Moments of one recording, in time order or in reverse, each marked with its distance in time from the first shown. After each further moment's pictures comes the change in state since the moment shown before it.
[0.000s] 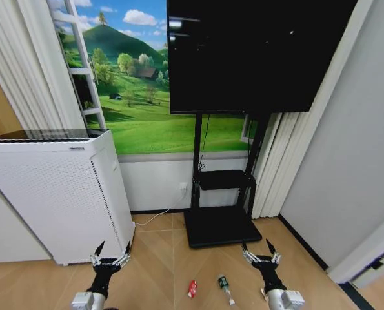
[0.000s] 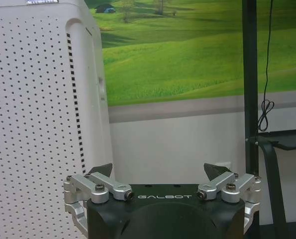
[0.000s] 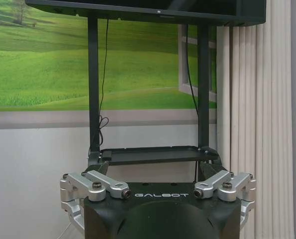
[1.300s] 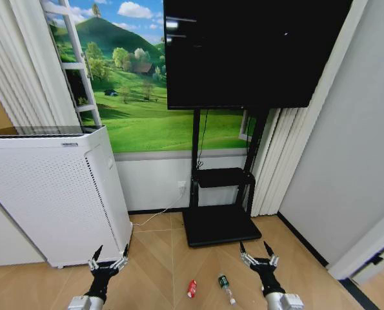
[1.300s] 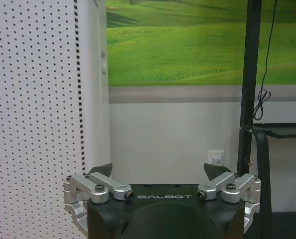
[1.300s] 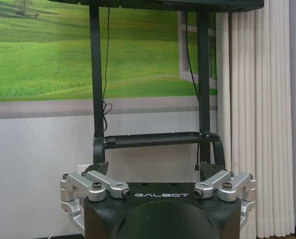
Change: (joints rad) left arm 0.020 -0.008 0.015 0.018 -0.059 0.002 0.002; right arm -0.016 0.038 -0.011 -0.011 -0.012 0.003 -0.020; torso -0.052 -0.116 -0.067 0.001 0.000
